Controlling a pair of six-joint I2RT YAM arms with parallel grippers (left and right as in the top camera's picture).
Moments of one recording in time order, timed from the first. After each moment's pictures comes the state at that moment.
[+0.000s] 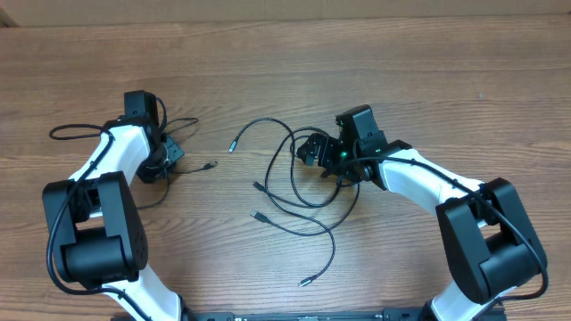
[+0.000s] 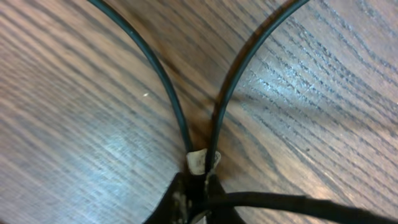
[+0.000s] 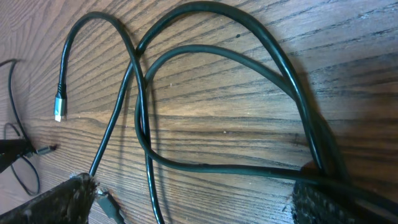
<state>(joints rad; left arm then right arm) 0.14 1.90 1.17 -0.70 -0.10 -0.57 0.41 1.82 0.98 -0.19 -0.33 0.73</state>
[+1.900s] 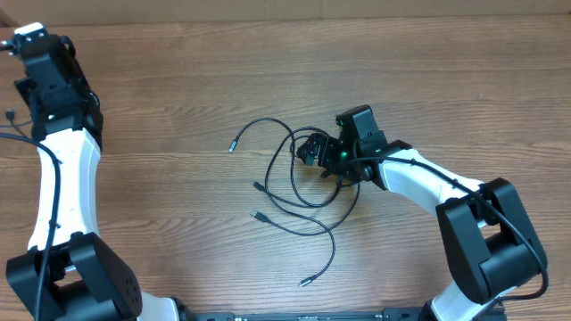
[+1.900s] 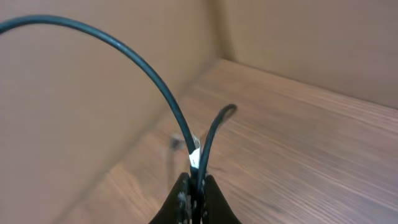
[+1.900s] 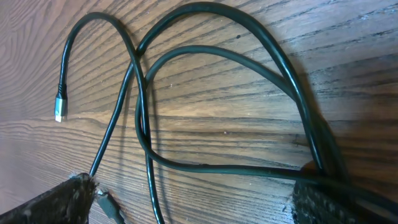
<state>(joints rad) 0.31 1.66 1.34 -0.16 -0.49 0.03 0.41 1.82 0.98 -0.19 -0.33 0.73</state>
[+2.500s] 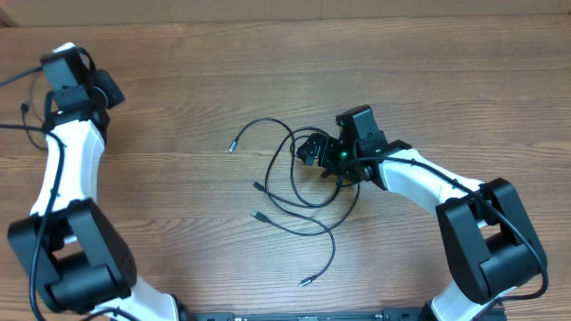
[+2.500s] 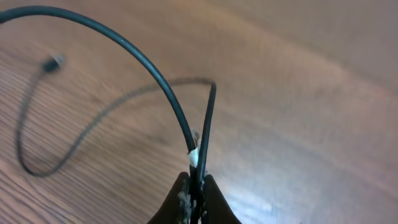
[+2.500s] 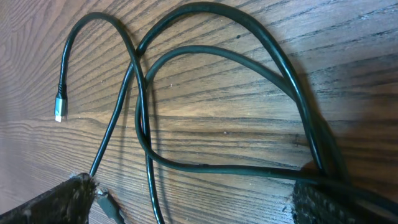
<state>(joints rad) 0.32 1.80 1.33 -0.28 -0.10 -0.21 0.41 1.82 0.98 -0.19 -0.33 0.73</state>
